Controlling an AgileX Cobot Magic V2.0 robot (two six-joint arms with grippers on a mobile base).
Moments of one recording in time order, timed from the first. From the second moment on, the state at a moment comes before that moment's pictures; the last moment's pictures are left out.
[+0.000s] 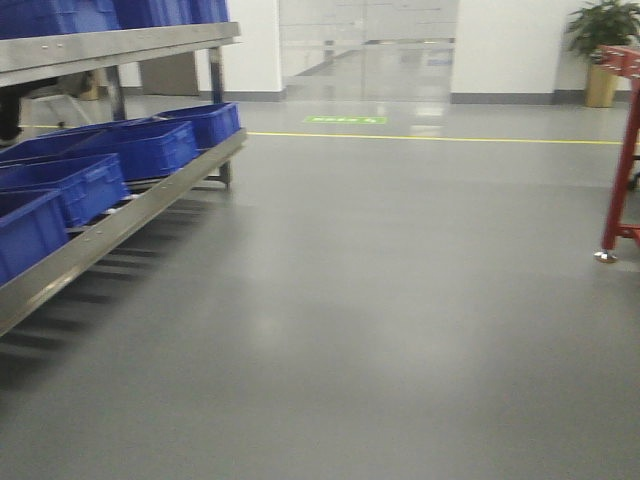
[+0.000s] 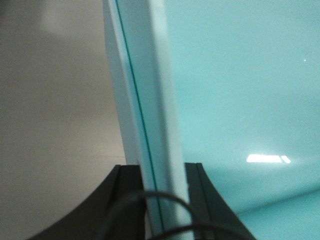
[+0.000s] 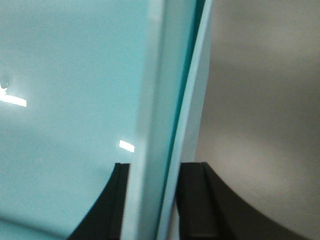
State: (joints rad) left arm -0.33 1.26 -1.62 -0.15 1.05 -0.05; right arm 0.52 1.41 -1.77 -0.01 1.02 0.28
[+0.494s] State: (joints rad) left arm -0.33 1.26 -1.62 -0.15 1.05 -0.05; right arm 0.52 1.41 -1.77 -0.01 1.02 0.28
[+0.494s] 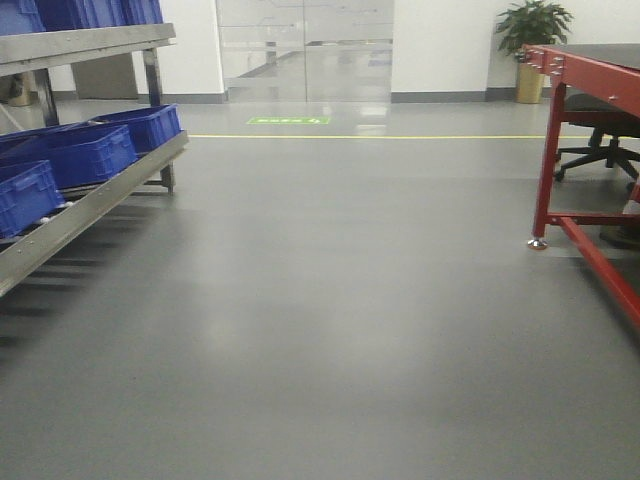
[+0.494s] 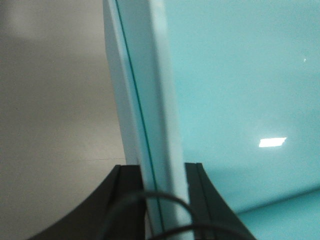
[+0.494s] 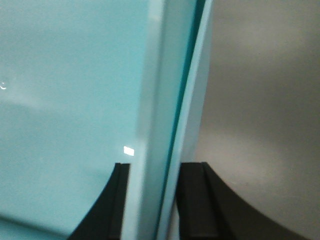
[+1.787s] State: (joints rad) left arm -0.33 1.26 -1.62 -0.15 1.05 -0.05; right arm 0.52 1.41 -1.77 -0.01 1.02 0.28
